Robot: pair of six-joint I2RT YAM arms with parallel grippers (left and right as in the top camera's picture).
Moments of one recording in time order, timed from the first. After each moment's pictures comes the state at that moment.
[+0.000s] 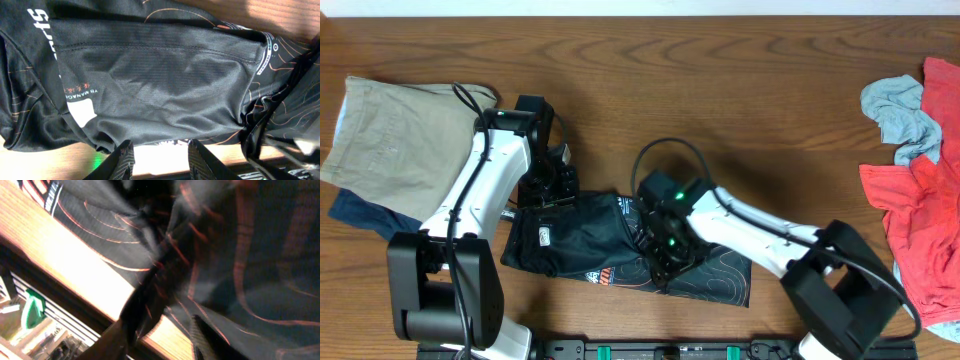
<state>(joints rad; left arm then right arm) -0.12 1.71 1.23 -1.24 0.26 -0.21 0.79 1.81 1.09 -0.94 -0.42 0.25</state>
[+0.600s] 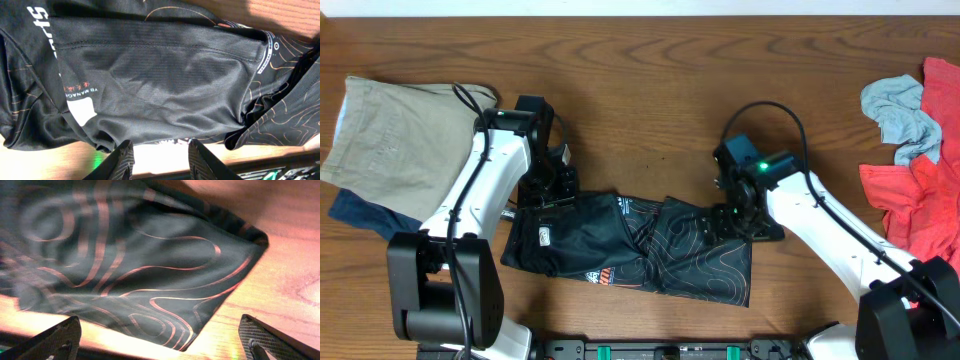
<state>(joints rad) -0.12 1.71 1.23 -1.24 0.26 -0.21 0.46 1.58 1.01 -1.07 -0.15 0.38</state>
